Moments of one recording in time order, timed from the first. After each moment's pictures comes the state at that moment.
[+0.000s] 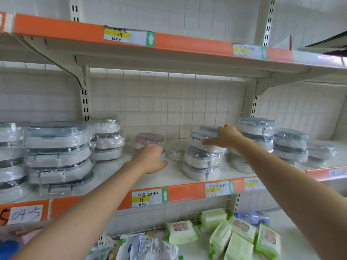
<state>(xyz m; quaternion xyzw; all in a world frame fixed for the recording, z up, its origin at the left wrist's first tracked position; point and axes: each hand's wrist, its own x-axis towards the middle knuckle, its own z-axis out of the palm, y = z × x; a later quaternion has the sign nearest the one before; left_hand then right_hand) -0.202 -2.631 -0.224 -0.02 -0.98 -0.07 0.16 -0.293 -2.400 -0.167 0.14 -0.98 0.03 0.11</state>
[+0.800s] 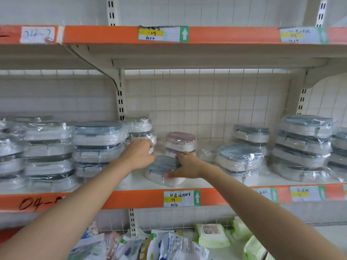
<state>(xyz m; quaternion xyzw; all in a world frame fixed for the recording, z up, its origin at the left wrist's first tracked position) -0.167 -2.726 -0.217 0.09 -0.97 -0.07 0.20 -0.245 -2.560 -0.240 0.38 -0.92 0.14 -0.02</state>
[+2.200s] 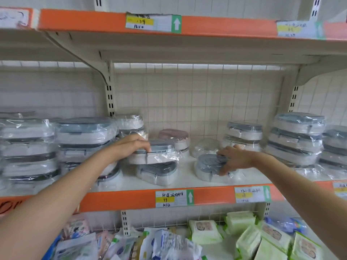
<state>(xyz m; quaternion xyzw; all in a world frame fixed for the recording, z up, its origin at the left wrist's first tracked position) -0.163 -2.724 -0.194 0.09 -0.93 -0.36 0.08 -0.311 -2.433 -0.224 0.28 -0.96 0.00 -0.07</state>
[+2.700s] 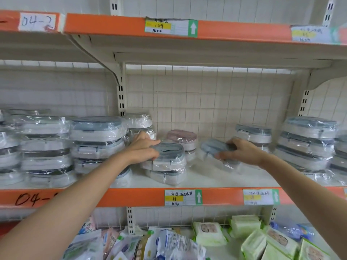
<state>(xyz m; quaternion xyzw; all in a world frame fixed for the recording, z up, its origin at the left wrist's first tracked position) -0.171 -2.732 -0.214 0.09 -0.96 -0.24 0.10 -0.302 -2.440 -0.213 0.29 -0.93 0.24 0.05</state>
